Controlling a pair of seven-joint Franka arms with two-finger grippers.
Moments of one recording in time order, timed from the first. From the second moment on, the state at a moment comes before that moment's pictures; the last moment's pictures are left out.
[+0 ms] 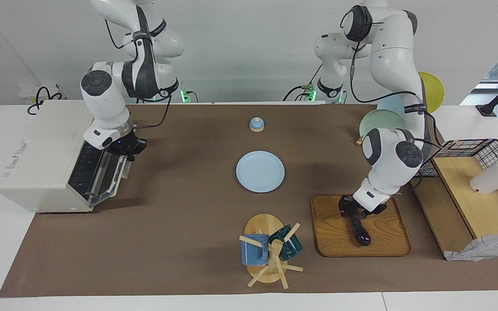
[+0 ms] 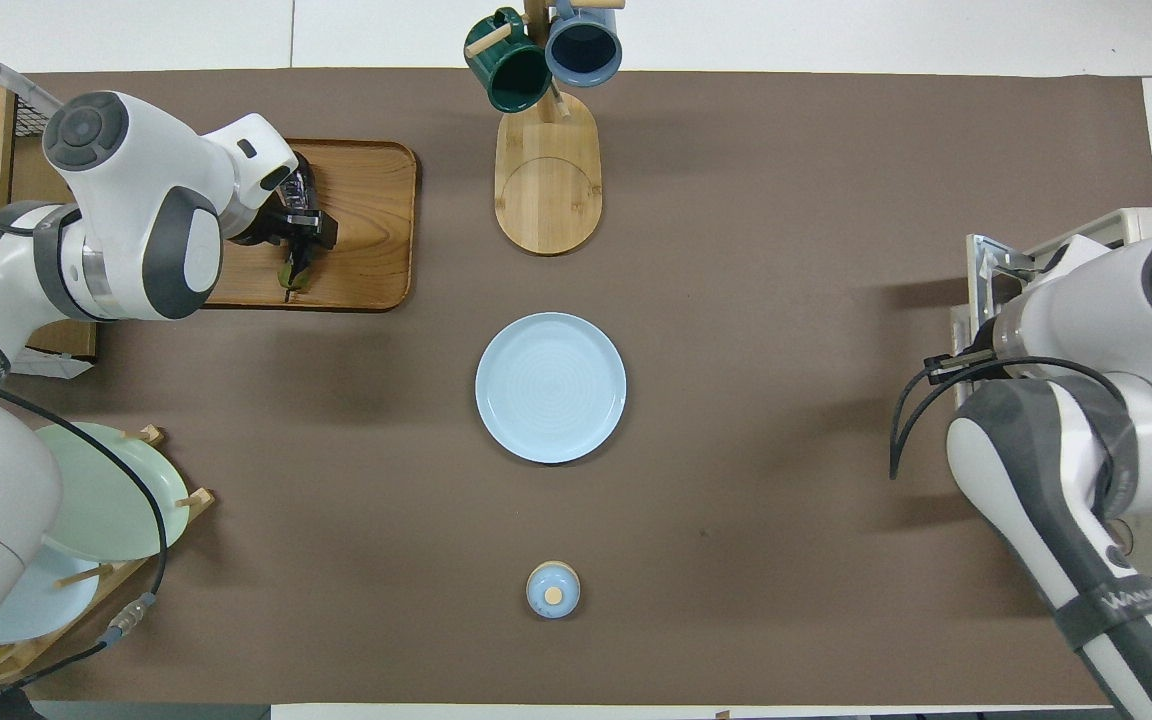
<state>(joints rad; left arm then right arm) -0.06 0.55 -0.13 -1.62 -0.04 2.24 0.04 0.02 0.02 0.01 -2.18 -0.12 2.17 -0.07</state>
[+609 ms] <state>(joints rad) -0.06 0.54 -0.12 -1.57 -0.06 2.17 0.04 0.04 0.12 0.01 -2.23 -0.12 2.33 0.02</state>
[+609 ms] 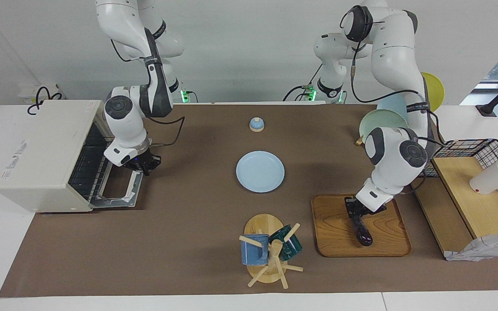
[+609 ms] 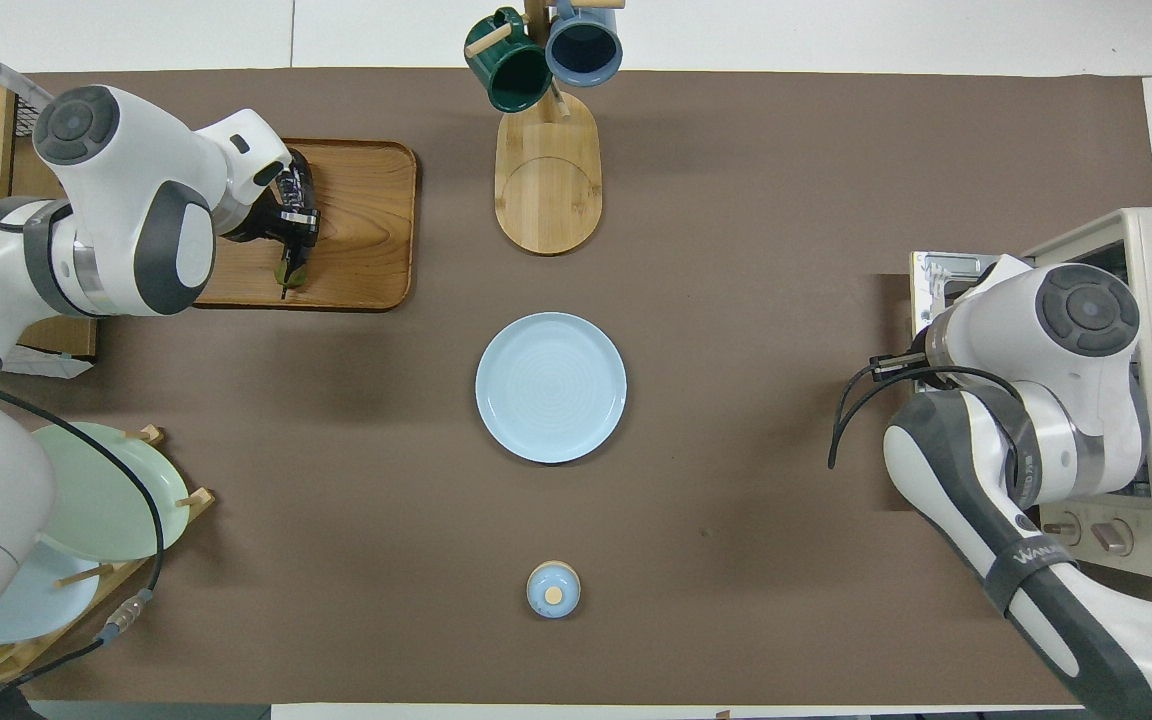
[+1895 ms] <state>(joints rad) -0.53 0.23 -0.14 -1.92 -0.23 2.23 -0.47 0.12 0.08 0.02 -2.15 0.01 2.22 0.04</state>
